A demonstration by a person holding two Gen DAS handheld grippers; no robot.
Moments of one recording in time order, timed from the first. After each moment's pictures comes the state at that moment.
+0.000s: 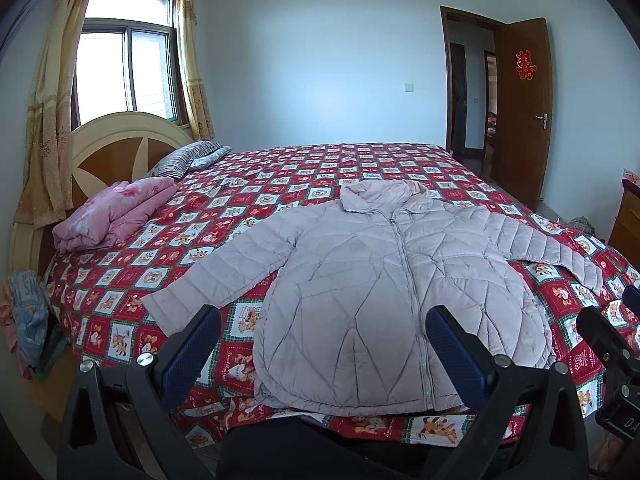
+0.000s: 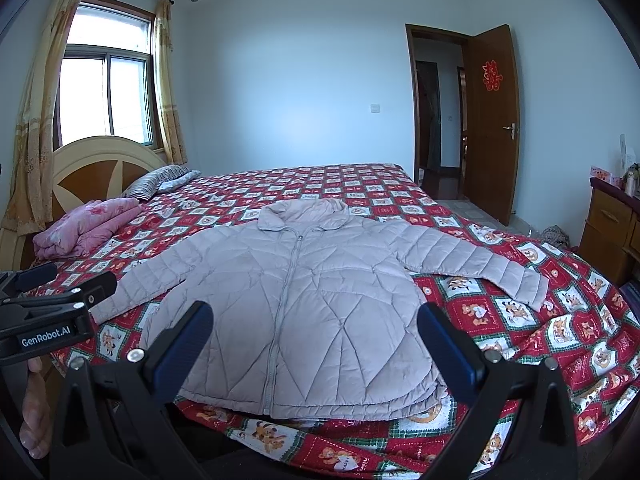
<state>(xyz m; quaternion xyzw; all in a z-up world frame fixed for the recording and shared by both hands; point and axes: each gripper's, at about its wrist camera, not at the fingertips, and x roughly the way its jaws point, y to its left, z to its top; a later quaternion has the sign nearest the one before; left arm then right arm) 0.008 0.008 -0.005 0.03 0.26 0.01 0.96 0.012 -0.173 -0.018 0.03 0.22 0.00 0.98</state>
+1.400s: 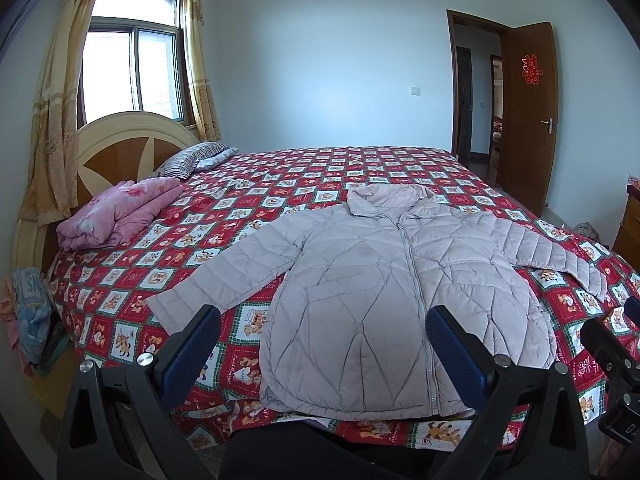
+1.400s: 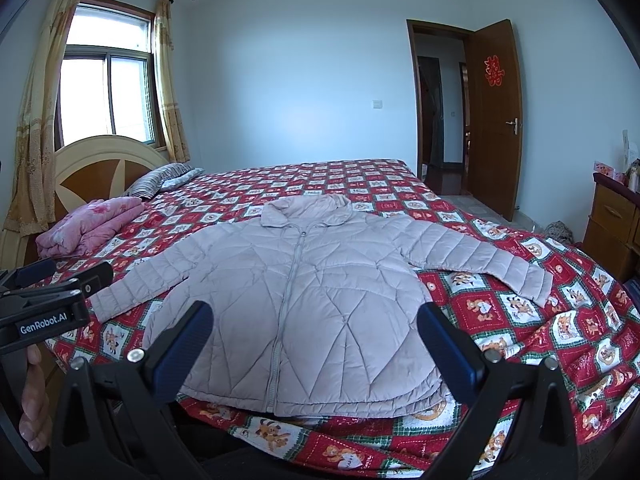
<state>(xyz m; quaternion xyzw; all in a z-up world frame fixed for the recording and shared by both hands) 0.012 0.012 0.001 0.03 0.26 0.02 0.96 0.014 -0.173 -0.022 0.03 0.22 0.00 0.98</state>
